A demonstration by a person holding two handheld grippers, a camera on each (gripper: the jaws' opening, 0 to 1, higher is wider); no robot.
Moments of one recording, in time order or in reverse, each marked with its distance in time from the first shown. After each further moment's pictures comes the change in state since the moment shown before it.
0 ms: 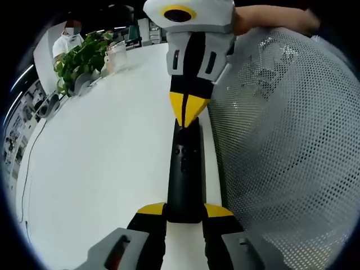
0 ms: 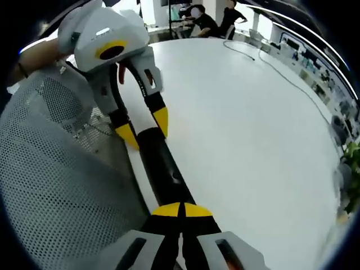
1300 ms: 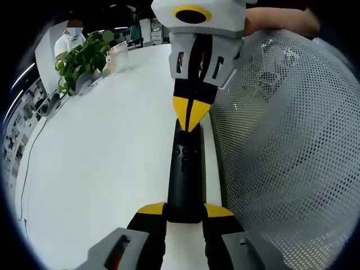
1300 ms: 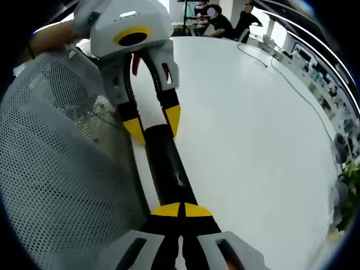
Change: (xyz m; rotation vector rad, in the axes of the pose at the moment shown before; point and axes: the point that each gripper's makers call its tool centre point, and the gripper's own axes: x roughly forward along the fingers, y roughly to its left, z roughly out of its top) left arm 0.000 0.000 0.001 -0.008 -0.009 0.001; right arm 0.003 -0.001 0.005 -0.110 0.013 -0.025
